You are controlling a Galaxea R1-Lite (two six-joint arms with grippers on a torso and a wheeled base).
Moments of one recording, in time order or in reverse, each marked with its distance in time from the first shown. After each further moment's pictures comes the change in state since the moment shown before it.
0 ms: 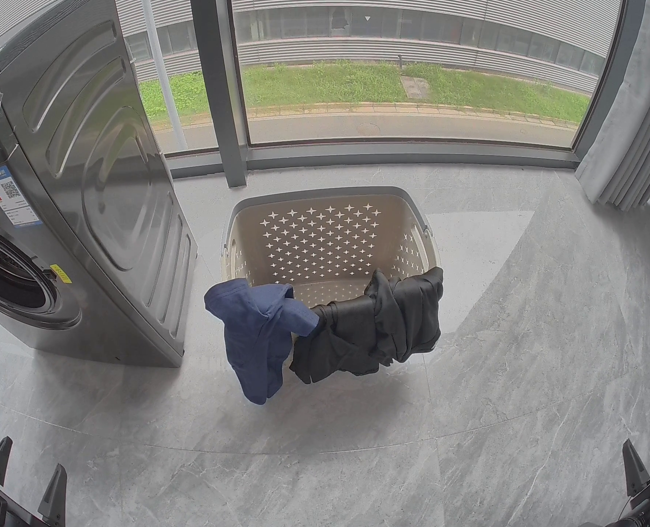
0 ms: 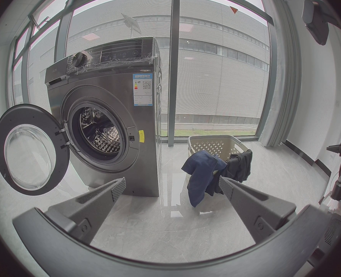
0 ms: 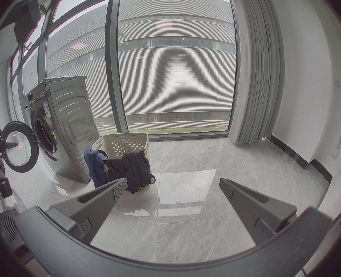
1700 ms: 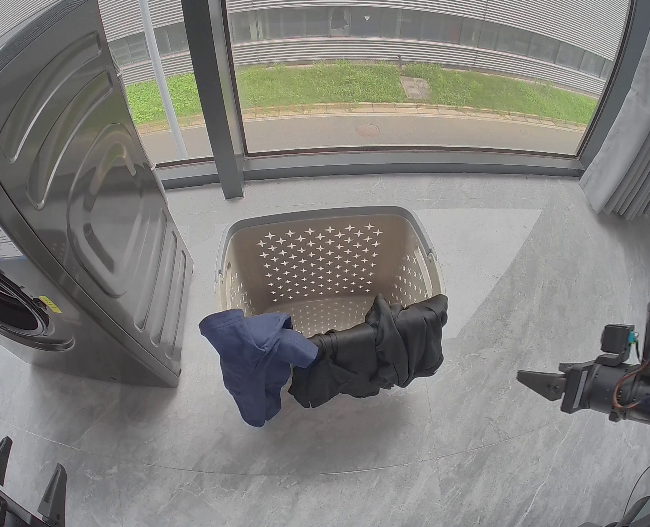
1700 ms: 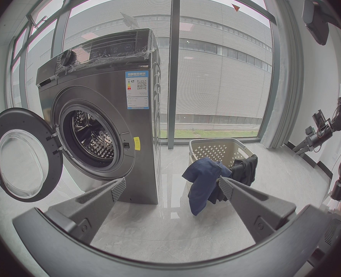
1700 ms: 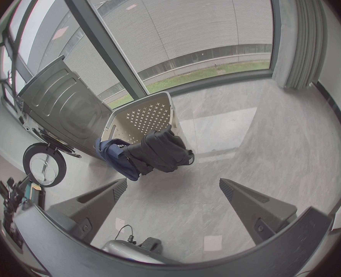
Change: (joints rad) left arm 0.000 0.000 0.000 0.000 0.000 0.000; right arm 0.284 1.300 -0.256 -0.563 0.070 0.269
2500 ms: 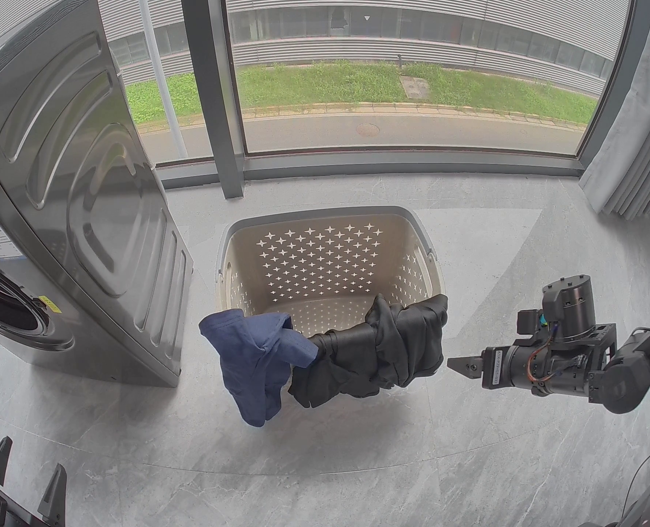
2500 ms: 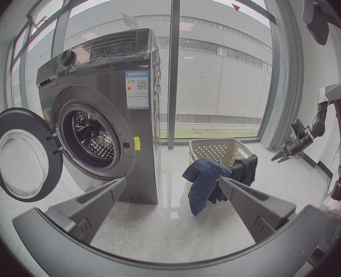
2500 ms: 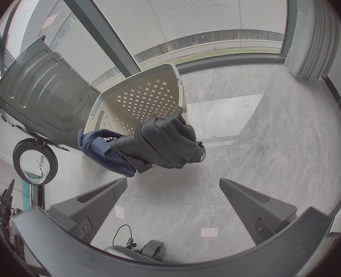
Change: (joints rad) left arm 0.000 0.000 0.000 0.000 0.001 0.000; right arm 0.123 0.462 -0.289 -0.033 -0.088 0.052
